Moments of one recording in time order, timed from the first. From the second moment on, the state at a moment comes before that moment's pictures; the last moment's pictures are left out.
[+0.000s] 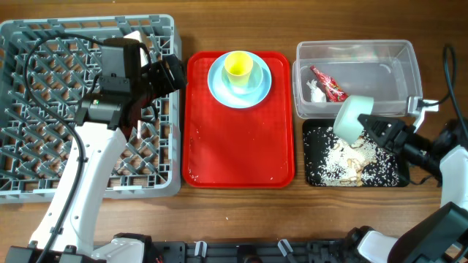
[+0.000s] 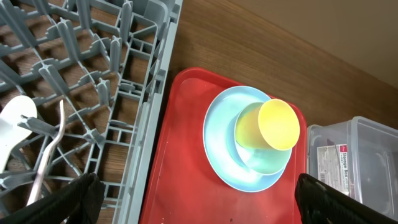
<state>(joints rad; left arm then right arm) -0.14 1.39 1.21 -0.60 0.11 -0.49 -0.66 1.43 0.87 -1.02 -1.46 -0.43</state>
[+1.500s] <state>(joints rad) -0.14 1.39 1.21 -0.60 0.11 -0.49 -0.13 1.08 1.16 -1.02 -0.61 -0.02</state>
